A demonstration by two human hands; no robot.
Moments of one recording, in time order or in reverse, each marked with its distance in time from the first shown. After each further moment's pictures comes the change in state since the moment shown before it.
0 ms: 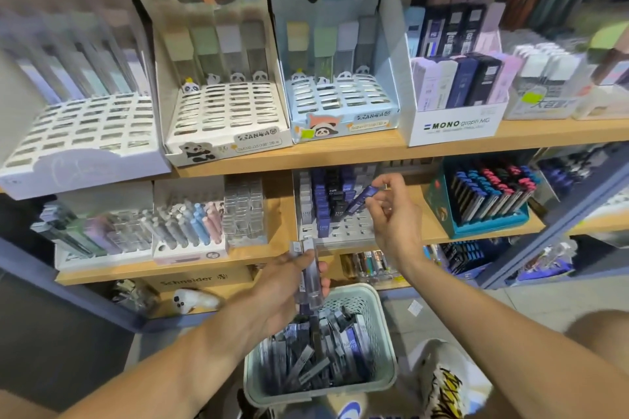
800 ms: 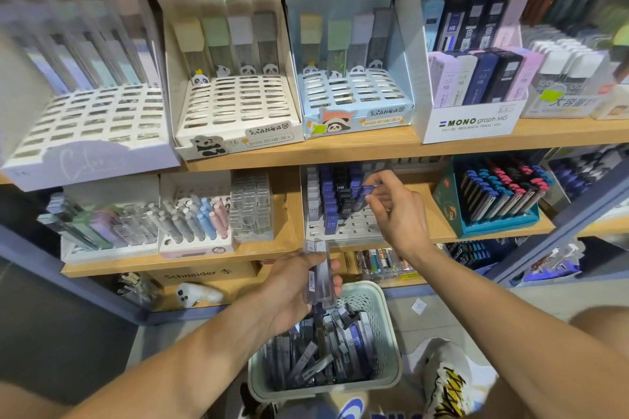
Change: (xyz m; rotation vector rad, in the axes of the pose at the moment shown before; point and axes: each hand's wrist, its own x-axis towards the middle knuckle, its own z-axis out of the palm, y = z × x) left_hand -0.010 0.004 0.008 -0.041 -0.022 -0.037; right_hand 0.014 0.008 0.001 -0.235 -0.123 -0.244
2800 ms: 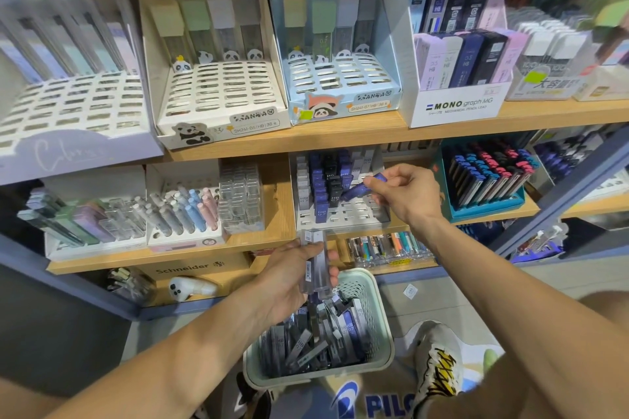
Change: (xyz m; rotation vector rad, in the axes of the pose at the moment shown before) left_hand -0.001 -0.005 0.005 0.012 -0.025 0.005; right_hand 0.010 -0.005 -0.025 0.323 0.036 0.584
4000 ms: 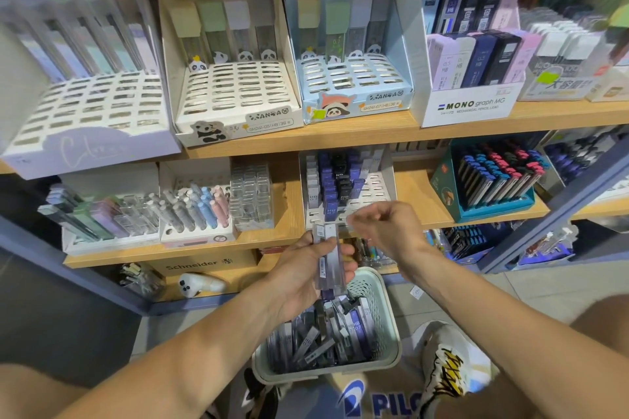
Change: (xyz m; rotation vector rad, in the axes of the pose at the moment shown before) left_hand -0.003 -0.001 0.002 -0.036 -0.072 0.015; right_hand -0.058 0.003 0.025 0.044 -0.233 0.127
